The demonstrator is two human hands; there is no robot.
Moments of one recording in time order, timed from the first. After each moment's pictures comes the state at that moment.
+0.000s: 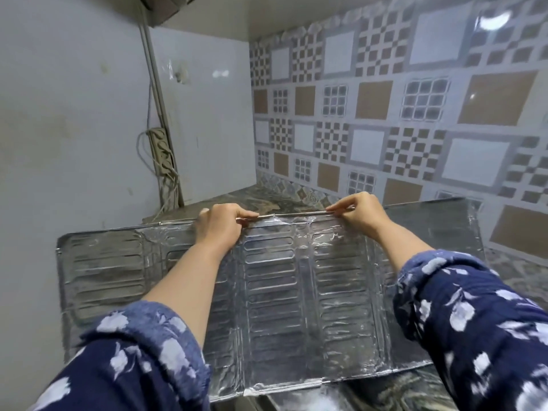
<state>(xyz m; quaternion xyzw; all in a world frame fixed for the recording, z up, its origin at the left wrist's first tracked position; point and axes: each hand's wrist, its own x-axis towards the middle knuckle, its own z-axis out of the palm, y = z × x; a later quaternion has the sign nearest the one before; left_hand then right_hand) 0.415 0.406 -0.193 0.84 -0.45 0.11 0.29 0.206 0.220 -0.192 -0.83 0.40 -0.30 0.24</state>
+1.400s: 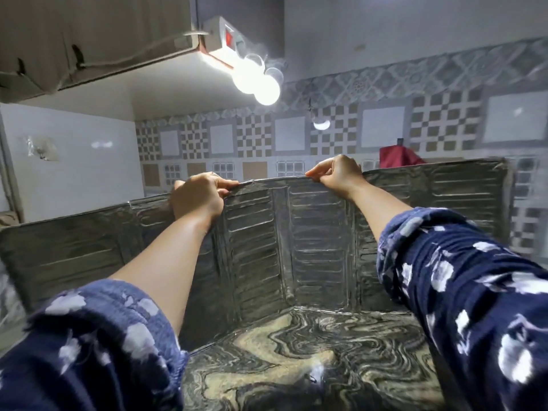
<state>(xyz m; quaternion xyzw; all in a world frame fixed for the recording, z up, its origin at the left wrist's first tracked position) 0.306 0.306 -0.031 0.67 -0.57 0.23 0.43 0.058 0.215 0.001 -0.77 0.45 -0.45 0.05</state>
